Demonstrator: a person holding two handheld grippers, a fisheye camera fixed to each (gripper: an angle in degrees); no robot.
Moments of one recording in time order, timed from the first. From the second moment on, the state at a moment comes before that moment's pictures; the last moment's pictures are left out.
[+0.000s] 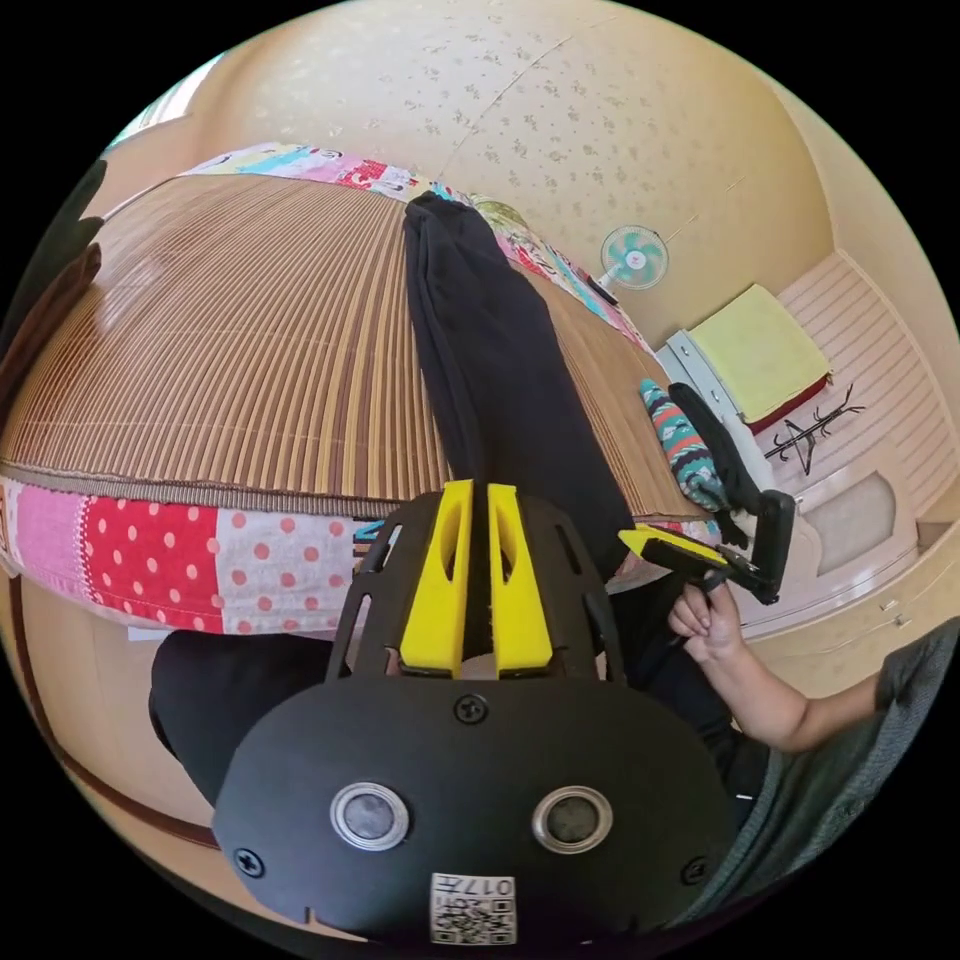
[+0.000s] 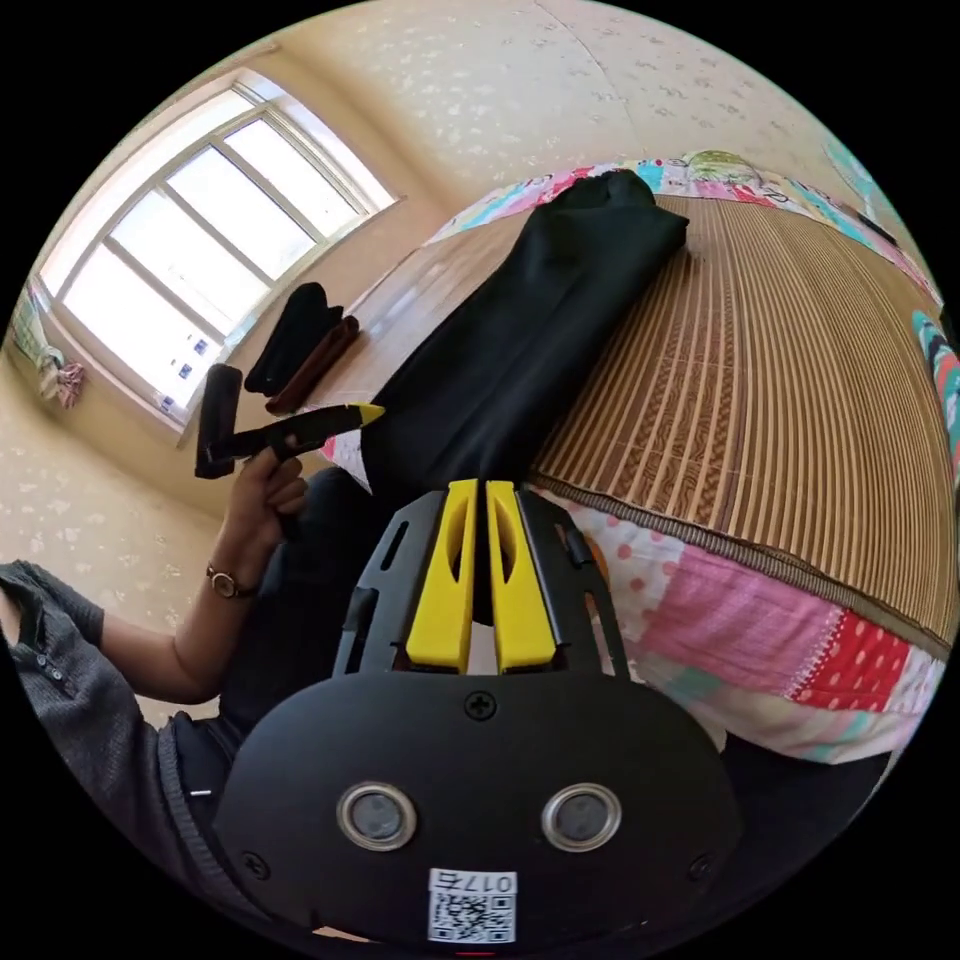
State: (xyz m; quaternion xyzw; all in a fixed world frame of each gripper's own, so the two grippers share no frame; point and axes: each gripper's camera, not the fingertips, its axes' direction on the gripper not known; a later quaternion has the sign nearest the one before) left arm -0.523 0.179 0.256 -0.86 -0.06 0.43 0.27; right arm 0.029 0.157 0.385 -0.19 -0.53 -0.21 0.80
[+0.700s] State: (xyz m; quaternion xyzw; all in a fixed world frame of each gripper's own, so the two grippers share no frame) left arm -0.538 0.169 0.196 -0.91 -0.09 0.35 0.23; right arm 0.098 0.099 0.480 -0.29 -0.51 -0.16 0.79
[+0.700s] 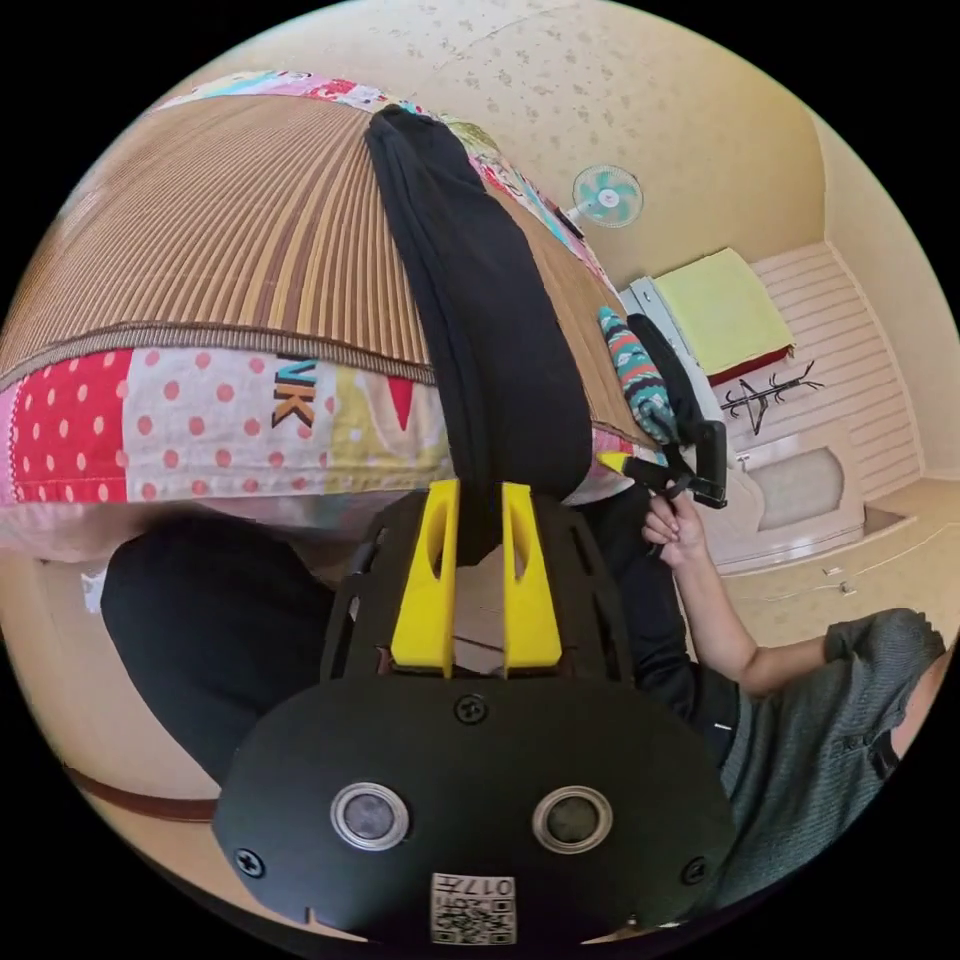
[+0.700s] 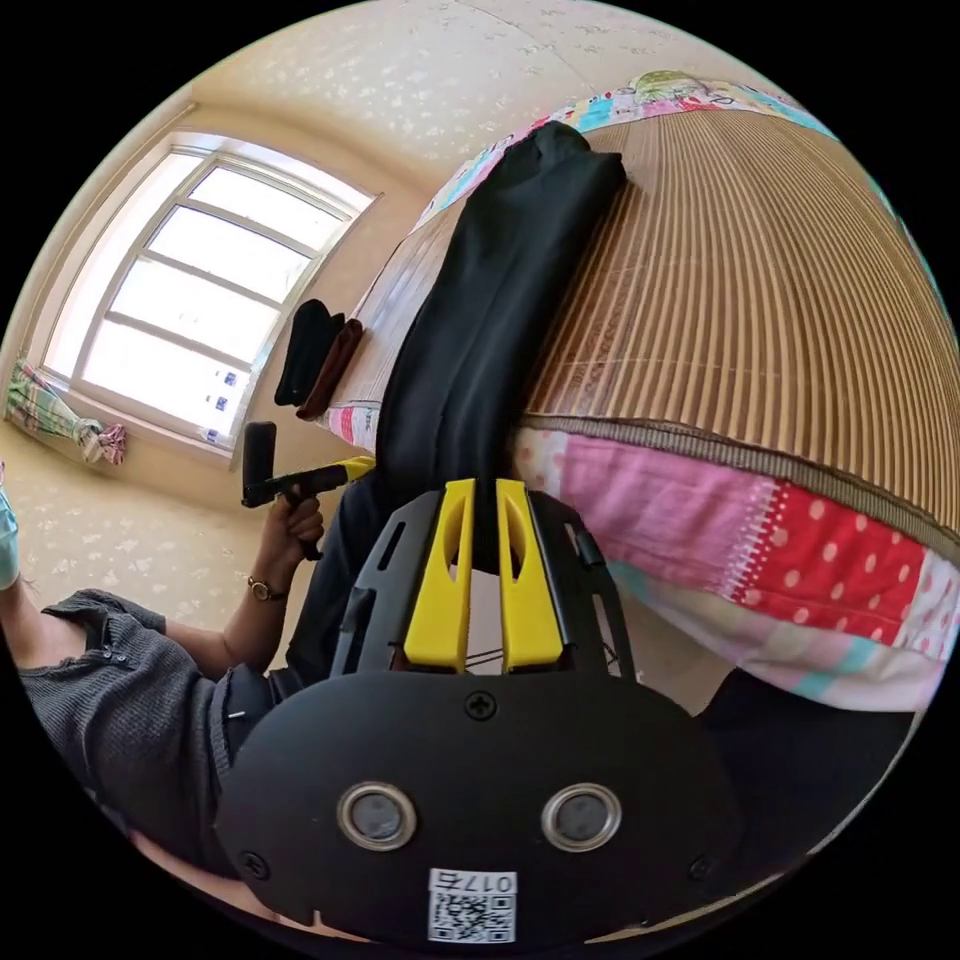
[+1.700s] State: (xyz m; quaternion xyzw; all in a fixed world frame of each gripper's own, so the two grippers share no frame) left arm -0.256 0.240 0.179 -0.87 0.24 0.30 0.31; right arm 0.126 -0.129 0.417 -0.11 -0.72 -0.19 0.66
